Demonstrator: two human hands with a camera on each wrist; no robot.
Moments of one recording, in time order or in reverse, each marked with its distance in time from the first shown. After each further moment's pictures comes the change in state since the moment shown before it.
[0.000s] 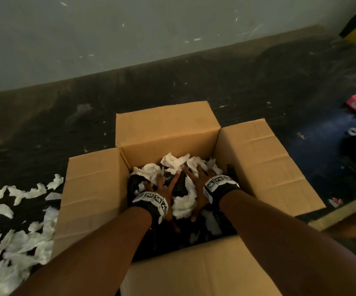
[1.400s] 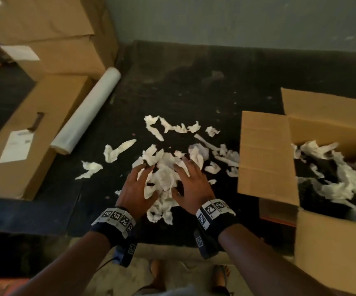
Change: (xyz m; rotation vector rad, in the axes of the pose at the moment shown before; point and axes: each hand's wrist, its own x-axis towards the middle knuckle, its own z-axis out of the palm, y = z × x) left_hand -0.336 -0.358 0.209 -0.697 0.757 -0.278; right_hand -0.034 -0.478 0.134 0.139 0.597 -0.529
